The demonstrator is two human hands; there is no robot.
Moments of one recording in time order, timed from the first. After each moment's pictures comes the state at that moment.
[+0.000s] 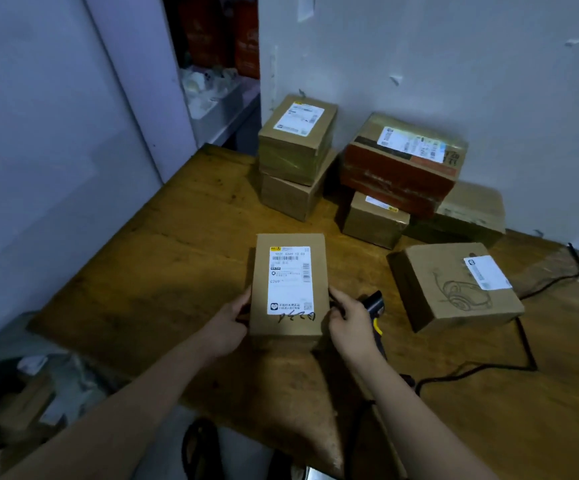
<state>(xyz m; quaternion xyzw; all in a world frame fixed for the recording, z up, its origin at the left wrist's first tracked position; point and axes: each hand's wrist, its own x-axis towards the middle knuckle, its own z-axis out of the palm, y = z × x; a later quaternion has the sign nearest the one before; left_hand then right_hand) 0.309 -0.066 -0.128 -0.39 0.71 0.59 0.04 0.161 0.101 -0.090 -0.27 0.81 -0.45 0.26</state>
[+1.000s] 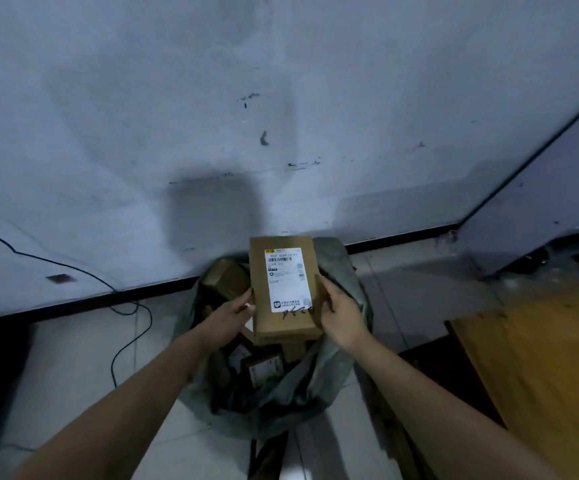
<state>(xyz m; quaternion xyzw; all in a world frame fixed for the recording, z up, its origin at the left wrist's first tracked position) 0.951 -0.196 -0.157 -0.66 0.43 0.57 -0.23 0.741 -0.242 -0.130 -0.66 0.60 -0.15 0.43</state>
